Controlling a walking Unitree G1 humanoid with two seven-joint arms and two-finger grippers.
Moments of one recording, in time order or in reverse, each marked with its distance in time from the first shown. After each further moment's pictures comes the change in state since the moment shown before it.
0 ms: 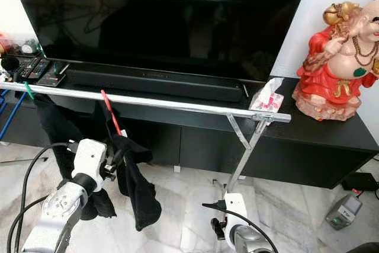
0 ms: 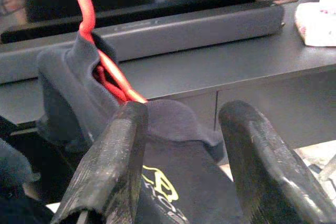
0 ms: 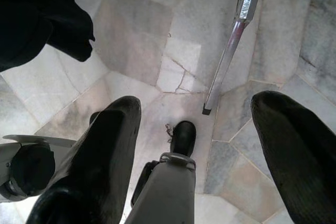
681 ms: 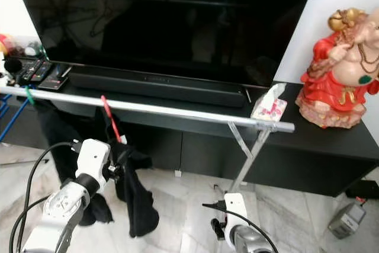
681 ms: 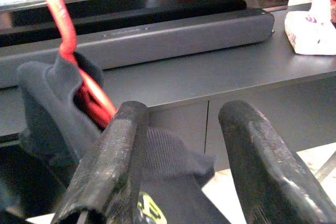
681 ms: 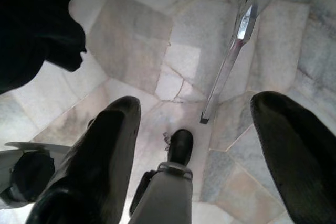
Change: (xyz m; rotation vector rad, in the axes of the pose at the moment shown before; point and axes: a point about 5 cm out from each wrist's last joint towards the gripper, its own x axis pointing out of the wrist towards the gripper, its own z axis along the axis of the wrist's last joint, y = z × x) left arm 0.000 -0.006 0.002 -0.013 -0.003 -0.057; right arm 0.000 0.000 0.000 0.000 0.002 0.001
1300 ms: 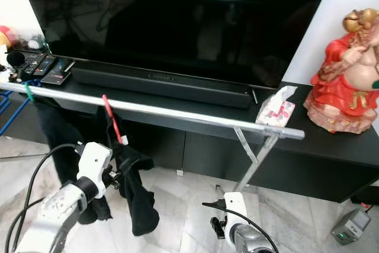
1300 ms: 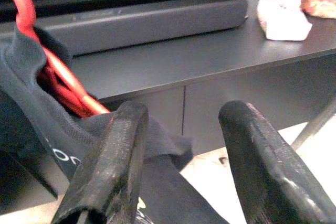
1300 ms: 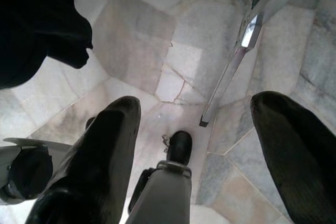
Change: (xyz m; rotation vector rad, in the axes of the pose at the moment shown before) left arm -0.007 -0.004 0.003 -0.015 0.038 -0.149; right arm 0.000 0.000 0.002 -0.002 -0.004 0.006
